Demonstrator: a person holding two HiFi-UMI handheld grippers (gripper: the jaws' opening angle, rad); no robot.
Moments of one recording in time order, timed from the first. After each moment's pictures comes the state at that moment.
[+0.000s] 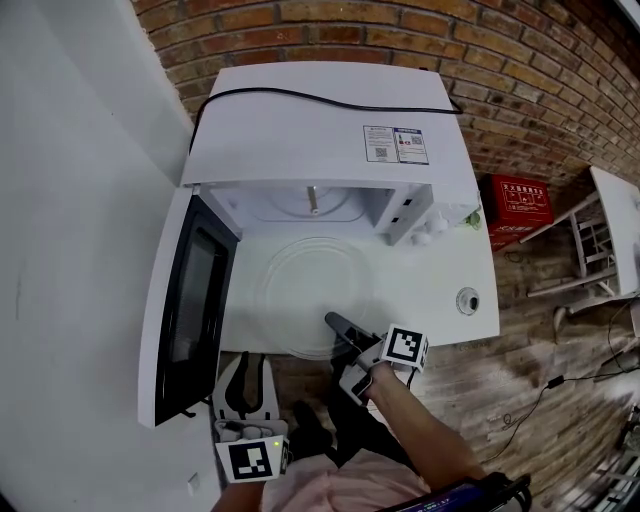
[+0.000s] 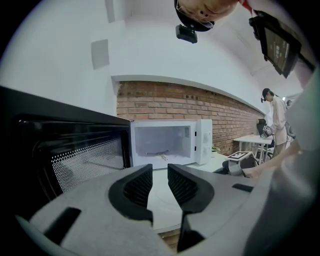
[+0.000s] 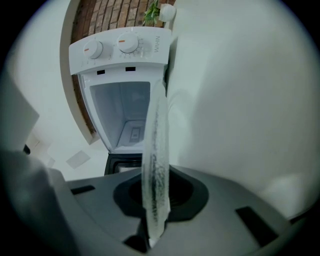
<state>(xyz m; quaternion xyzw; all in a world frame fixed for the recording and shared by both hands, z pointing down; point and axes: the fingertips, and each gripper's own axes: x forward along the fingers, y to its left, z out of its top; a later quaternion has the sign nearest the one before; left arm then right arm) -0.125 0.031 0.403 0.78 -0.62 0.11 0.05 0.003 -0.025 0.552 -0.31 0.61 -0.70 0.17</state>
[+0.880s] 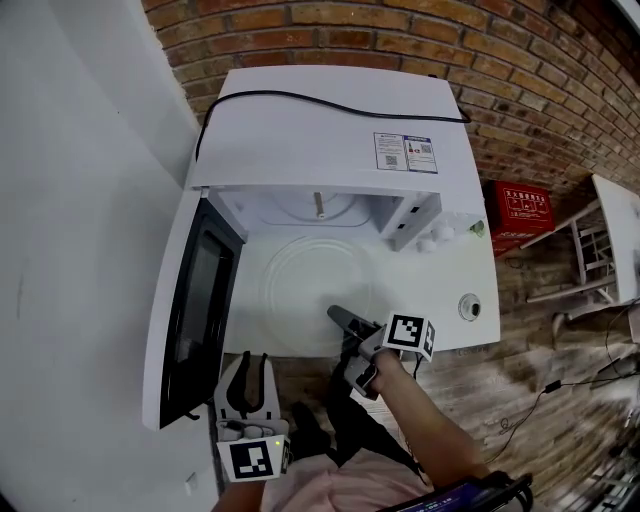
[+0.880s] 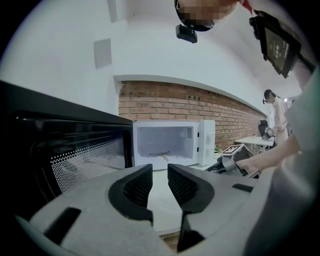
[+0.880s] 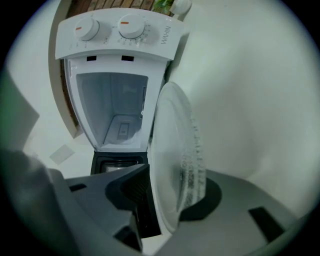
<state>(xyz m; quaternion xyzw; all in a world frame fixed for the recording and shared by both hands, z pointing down) -0.132 0.025 0.403 0.78 -0.62 0.10 0.05 0.003 -0.044 0.553 -0.33 0.61 -0.71 0.10</state>
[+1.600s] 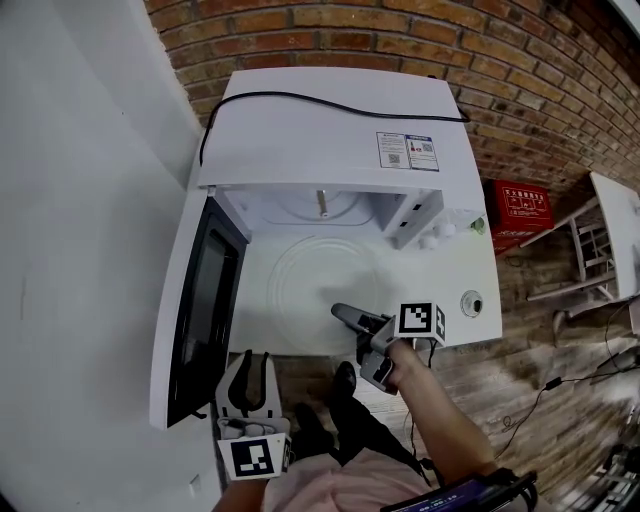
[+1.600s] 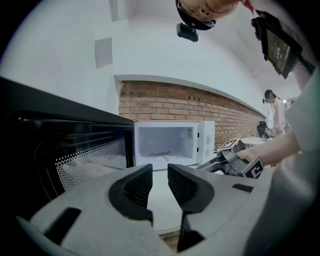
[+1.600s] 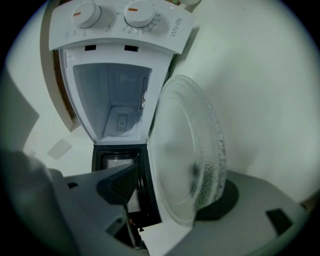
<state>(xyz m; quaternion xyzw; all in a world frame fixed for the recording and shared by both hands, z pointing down) -0.139 0.027 0.401 0.78 -0.62 0.10 0.05 0.004 -0.035 0.542 -0.30 0.61 -0.73 0.04</state>
